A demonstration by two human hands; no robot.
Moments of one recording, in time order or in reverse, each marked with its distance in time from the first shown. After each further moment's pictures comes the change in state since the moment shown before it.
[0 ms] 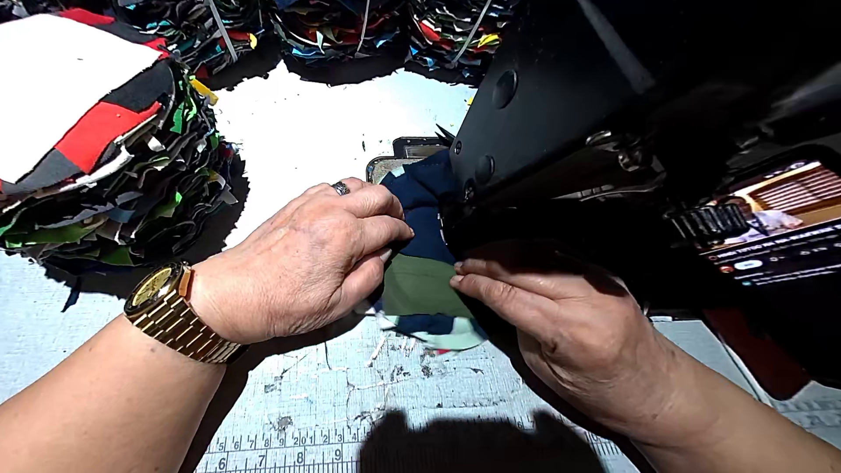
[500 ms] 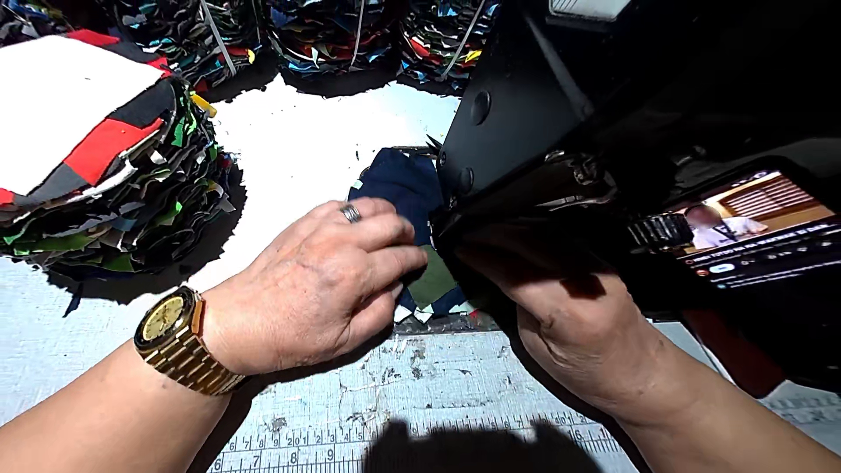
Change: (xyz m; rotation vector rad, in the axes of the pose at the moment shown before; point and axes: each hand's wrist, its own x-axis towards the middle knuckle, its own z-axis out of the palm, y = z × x) left_hand 0.001 0.022 0.004 0.076 0.029 0.038; right_hand -0.003 0.009 -0.005 -0.072 0.022 0.087
